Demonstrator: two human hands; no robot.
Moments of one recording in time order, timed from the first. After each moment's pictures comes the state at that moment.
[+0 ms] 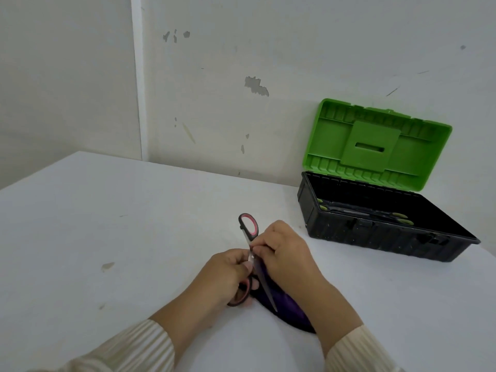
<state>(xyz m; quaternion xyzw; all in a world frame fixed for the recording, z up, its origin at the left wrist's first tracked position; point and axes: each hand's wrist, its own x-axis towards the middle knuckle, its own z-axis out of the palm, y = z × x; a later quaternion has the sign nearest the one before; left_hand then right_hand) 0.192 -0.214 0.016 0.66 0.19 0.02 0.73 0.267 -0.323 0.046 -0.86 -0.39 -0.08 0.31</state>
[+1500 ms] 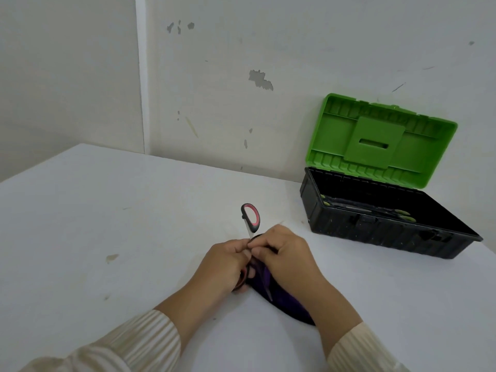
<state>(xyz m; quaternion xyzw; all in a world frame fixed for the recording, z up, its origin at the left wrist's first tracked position) 0.197 -0.211 0.017 0.66 0.19 0.07 0.72 0.263 -0.324 0.040 -0.84 -0.37 -0.02 0.39</state>
